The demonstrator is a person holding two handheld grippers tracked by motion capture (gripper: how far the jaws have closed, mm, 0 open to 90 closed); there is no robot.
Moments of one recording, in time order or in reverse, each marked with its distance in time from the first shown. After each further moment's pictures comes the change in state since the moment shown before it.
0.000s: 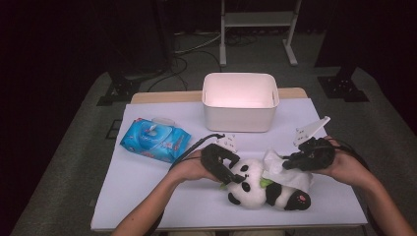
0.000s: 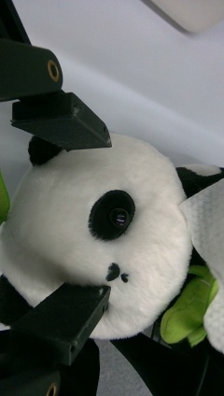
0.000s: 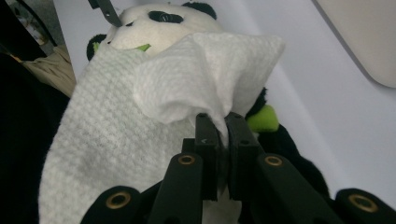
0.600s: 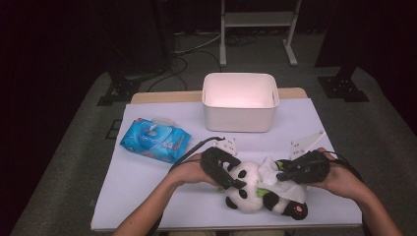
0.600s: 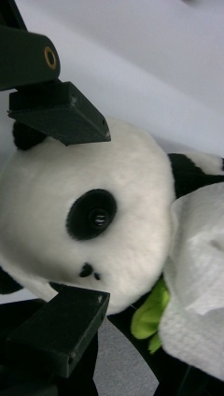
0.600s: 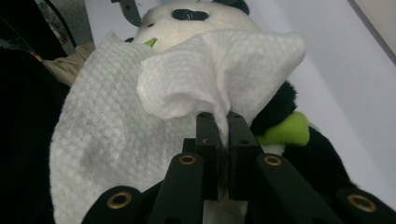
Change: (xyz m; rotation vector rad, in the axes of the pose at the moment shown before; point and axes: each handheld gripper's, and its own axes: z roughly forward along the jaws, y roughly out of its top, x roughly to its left) left arm -0.009 0.000 -0.001 -0.015 -0.056 -0.007; right arm 0.026 -0.009 0.014 -0.037 0.041 -0.053
